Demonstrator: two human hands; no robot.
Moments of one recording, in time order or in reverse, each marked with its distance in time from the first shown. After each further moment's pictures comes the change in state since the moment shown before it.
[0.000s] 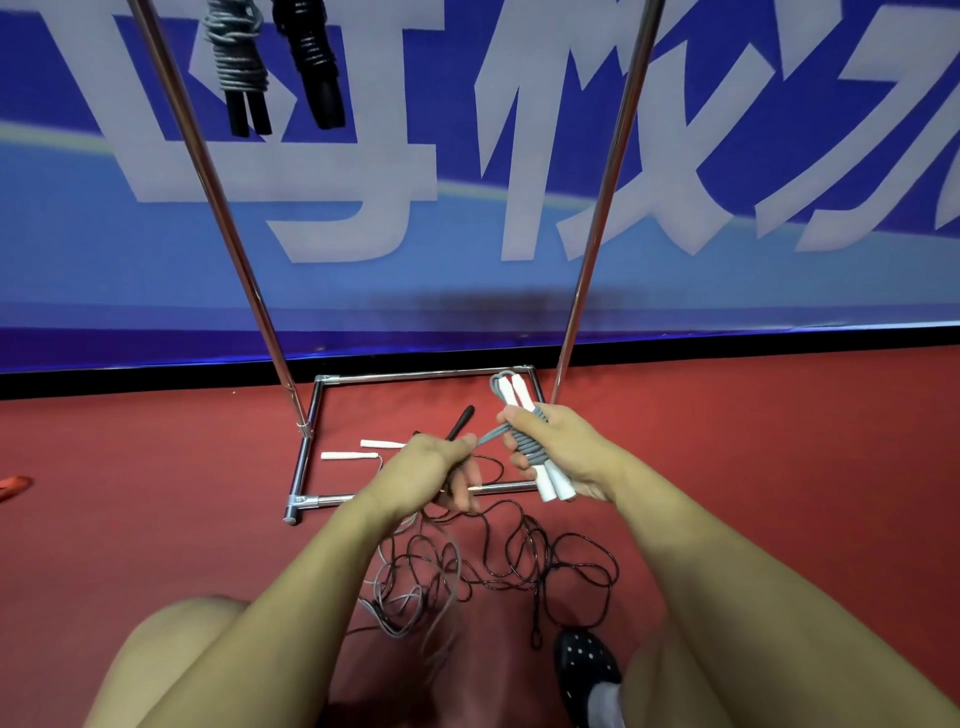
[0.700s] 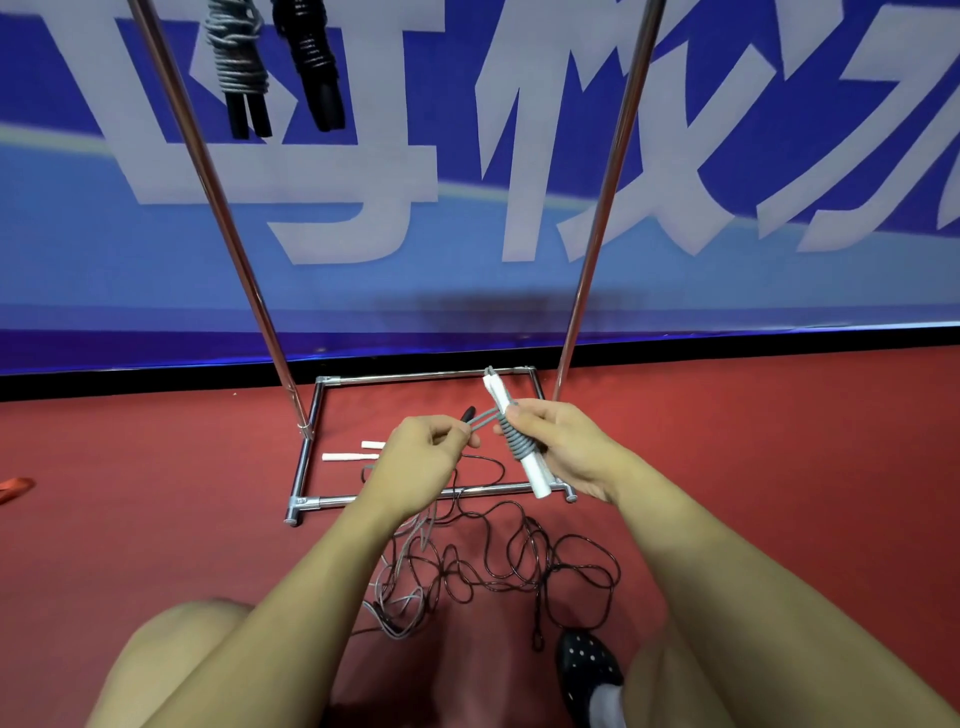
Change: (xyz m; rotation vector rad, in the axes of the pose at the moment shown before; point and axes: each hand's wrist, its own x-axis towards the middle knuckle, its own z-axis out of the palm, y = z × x) left_hand 0.003 0.001 -0.003 0.201 0.275 0.258; right_hand 0.004 0.000 -0.003 0.047 0.052 -0.029
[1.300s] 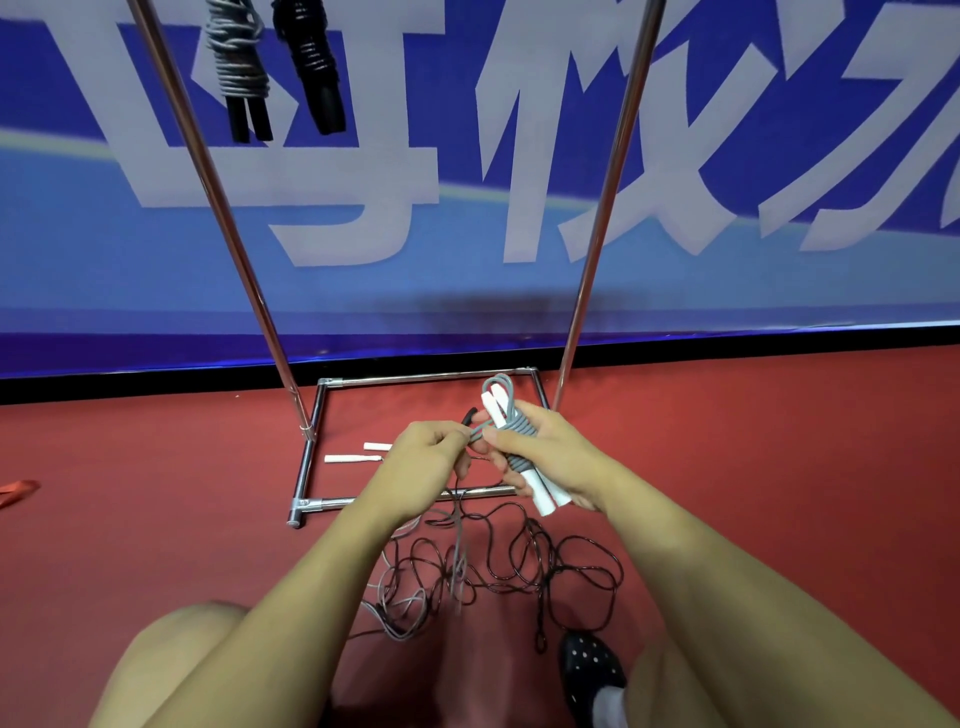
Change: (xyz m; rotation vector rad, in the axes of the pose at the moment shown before) left_hand 0.001 0.001 -0.003 -0.009 -0.084 0.015; right_hand -0.010 -0.003 0.017 -0.074 -0.126 -0.016
